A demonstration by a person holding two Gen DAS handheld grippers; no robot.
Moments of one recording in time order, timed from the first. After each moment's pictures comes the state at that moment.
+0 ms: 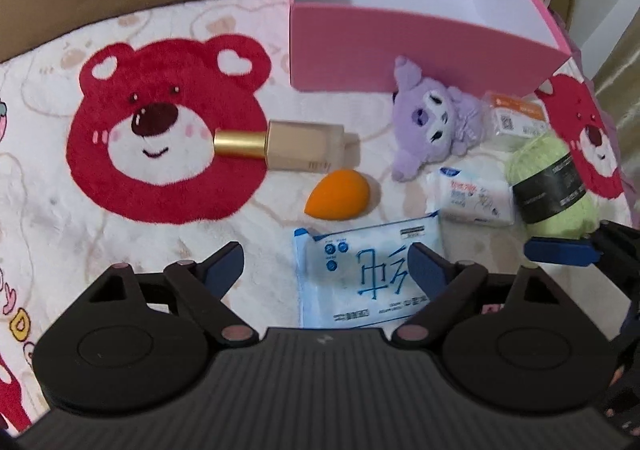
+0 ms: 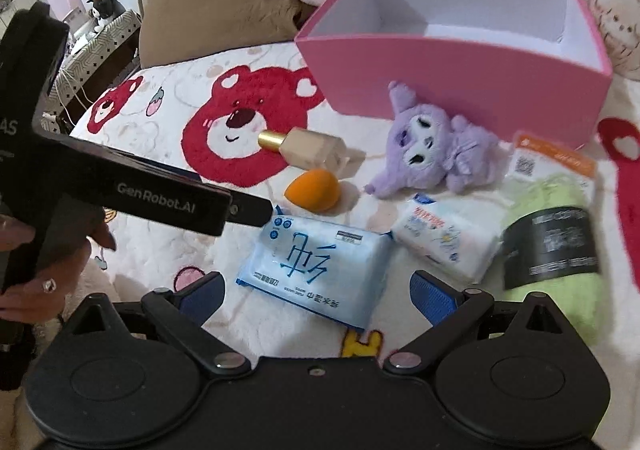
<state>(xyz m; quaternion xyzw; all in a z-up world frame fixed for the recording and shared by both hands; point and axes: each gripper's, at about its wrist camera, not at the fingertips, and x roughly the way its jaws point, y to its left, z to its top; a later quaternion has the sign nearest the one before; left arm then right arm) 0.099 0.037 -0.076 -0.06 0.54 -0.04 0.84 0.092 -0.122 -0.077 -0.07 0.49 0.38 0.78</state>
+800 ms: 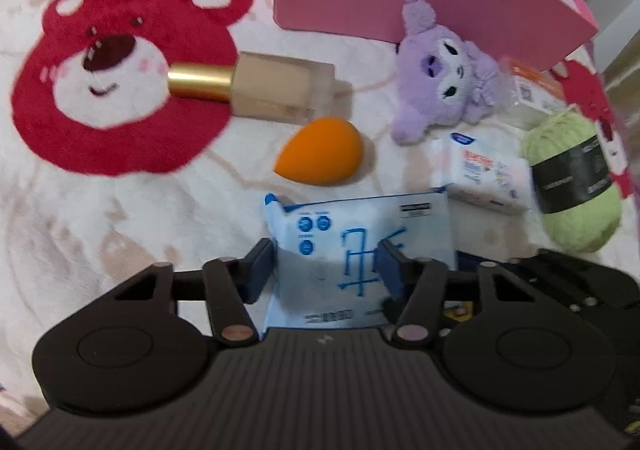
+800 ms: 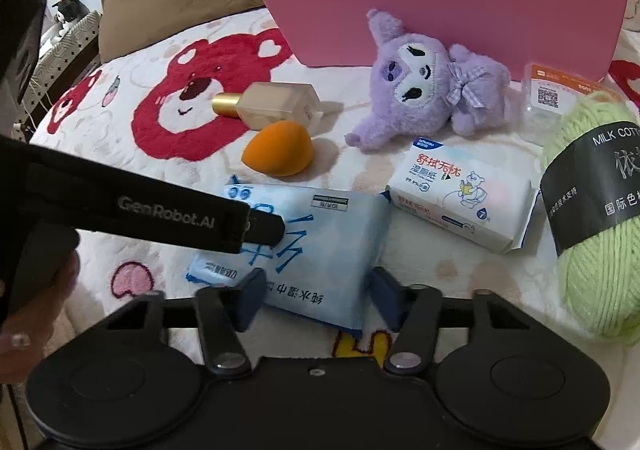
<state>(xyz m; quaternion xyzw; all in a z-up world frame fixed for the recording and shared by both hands) 0.105 0.027 -0.132 -0.12 0.56 -0.04 0.82 0.092 -0.108 -0.143 -0.07 0.49 0.34 0.80</state>
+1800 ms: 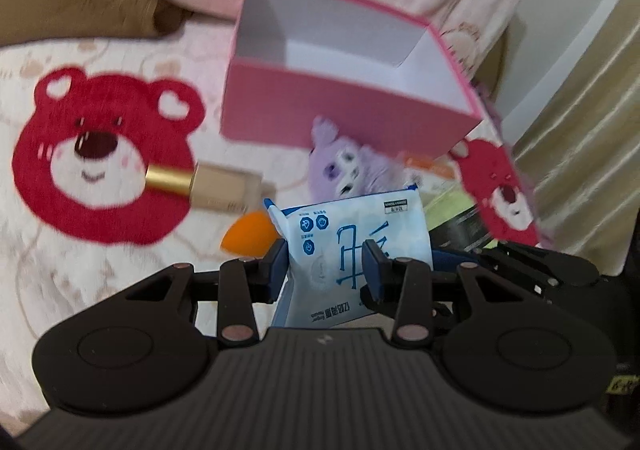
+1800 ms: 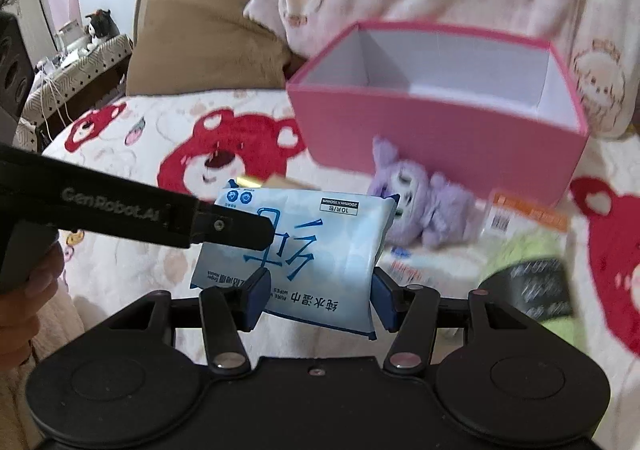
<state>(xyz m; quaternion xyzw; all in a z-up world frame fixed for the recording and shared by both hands) 0.075 0.030 -0.042 -0.16 0.43 -0.11 0.88 0.082 -0.123 -0.056 -0.11 0.37 0.36 0.85</state>
